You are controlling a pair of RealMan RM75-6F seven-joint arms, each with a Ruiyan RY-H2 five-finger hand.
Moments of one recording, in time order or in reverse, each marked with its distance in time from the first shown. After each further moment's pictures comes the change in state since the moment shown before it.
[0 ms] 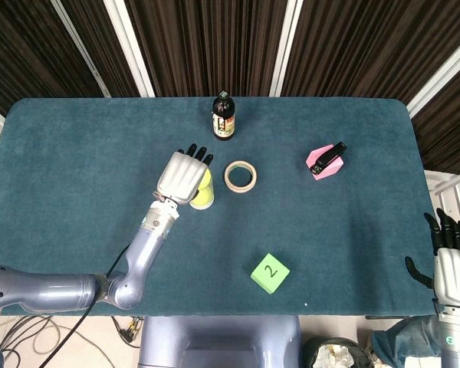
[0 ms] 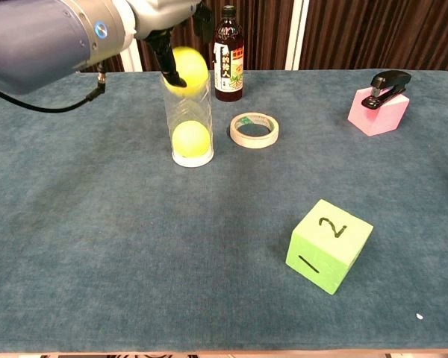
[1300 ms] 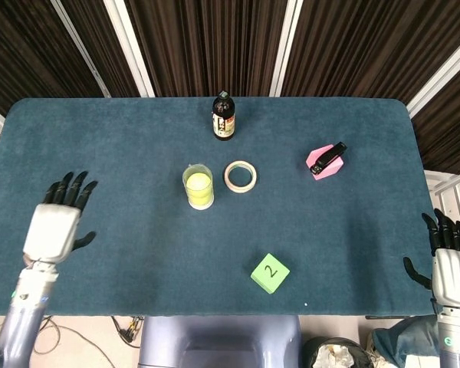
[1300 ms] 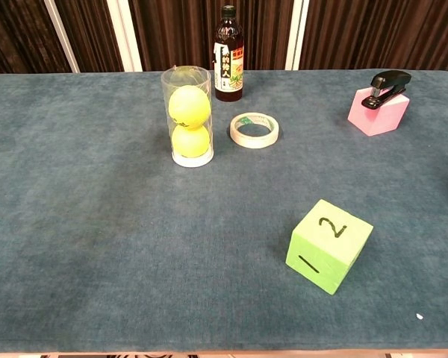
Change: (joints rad) left arm 0.580 0.391 0.403 -0.368 0.529 0.479 -0.363; right arm -0.002 0.000 -0.005 -0.009 -0.013 0.006 -0.010
